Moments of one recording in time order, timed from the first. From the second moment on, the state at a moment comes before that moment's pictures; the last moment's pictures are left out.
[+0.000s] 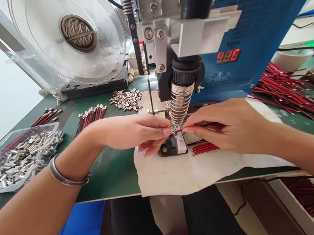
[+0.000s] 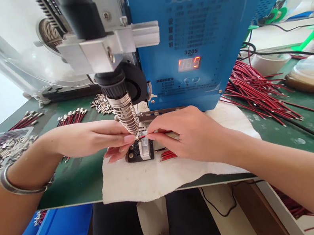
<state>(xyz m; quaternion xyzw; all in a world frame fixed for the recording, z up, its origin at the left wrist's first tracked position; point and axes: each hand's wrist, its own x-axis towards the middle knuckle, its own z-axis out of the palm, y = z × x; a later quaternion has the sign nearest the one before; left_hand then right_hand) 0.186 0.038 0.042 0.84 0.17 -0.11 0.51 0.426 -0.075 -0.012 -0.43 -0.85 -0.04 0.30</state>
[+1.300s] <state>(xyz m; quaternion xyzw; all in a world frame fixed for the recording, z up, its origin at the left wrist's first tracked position) 0.186 0.038 0.041 0.85 0.15 -0.10 0.50 0.425 -0.076 -0.013 -0.43 -0.85 -0.04 0.30</state>
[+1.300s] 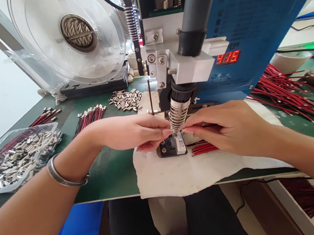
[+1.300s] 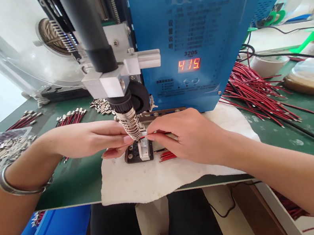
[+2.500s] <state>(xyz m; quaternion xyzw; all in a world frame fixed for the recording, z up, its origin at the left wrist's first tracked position) 0.187 0.039 0.044 0.85 0.14 -0.11 0.49 0.426 -0.078 -0.010 -0.41 -0.86 -0.05 0.30</state>
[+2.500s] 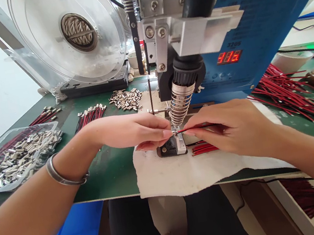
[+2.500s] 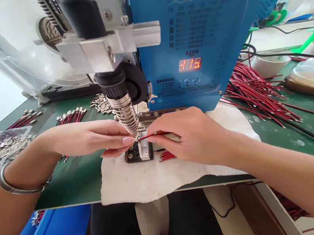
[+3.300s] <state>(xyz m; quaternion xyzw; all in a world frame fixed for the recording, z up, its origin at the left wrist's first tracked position) 0.184 0.040 0.046 0.86 0.18 -0.14 0.46 0.430 -0.073 -0.014 -0.37 -0.88 -0.03 0.29</state>
